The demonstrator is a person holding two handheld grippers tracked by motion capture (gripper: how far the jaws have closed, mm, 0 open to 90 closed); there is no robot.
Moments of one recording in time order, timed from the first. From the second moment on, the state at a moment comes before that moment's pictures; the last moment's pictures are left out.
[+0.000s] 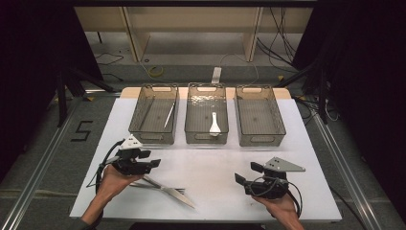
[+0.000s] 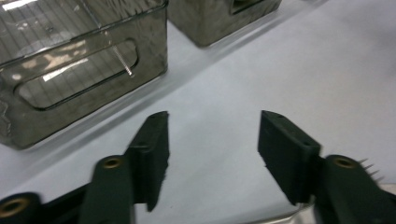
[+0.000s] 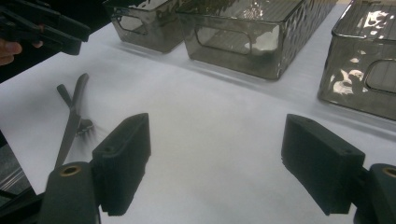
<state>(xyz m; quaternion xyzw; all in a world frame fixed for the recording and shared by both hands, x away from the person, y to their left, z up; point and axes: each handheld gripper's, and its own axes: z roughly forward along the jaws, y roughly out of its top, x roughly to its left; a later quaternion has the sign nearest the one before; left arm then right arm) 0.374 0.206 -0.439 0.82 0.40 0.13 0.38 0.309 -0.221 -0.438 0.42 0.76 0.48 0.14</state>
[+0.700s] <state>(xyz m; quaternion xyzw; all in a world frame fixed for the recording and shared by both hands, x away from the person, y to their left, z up) 0.386 0.202 -0.470 0.88 0.39 0.08 0.24 0.306 -0.218 -0.436 0.41 0.77 0.47 0.15</state>
